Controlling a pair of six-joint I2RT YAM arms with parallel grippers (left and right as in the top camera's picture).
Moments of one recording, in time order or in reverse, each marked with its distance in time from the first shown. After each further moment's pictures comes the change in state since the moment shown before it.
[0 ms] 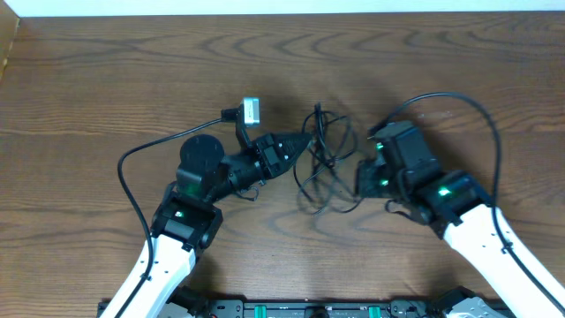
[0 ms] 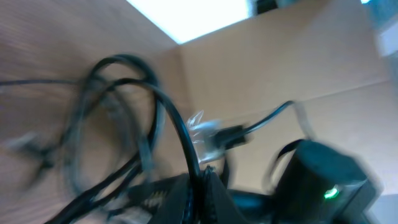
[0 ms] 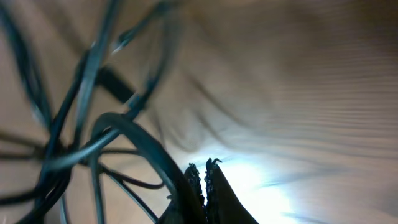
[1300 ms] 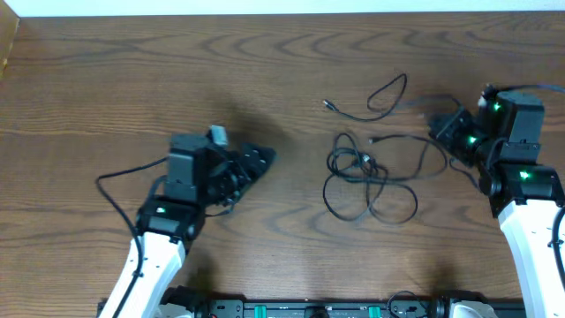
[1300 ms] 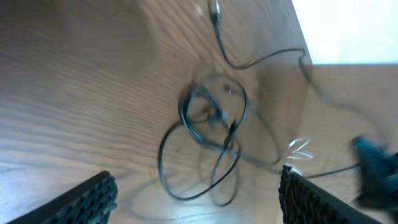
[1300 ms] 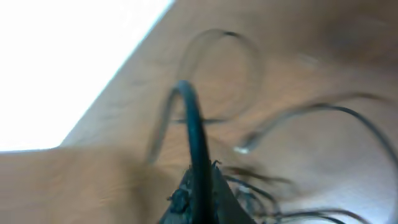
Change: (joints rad) left arm 0.124 0.000 0.001 -0.546 -0.158 0.104; right arm -0.541 -0.016 -0.003 0.321 -0.328 0.132
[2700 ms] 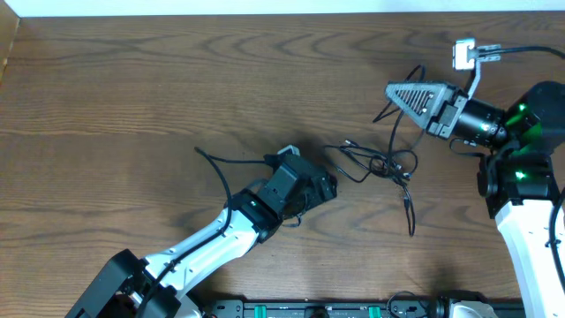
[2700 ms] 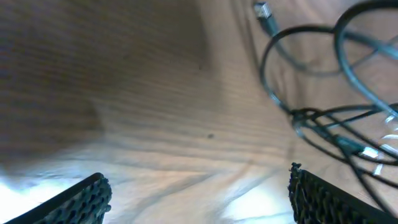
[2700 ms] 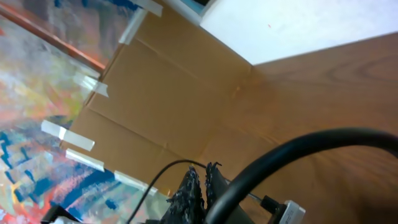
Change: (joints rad) left arm -0.479 0.399 0.000 0.270 -0.373 -0.138; right arm 0.031 0.000 -0.003 0.671 -0.794 0.217
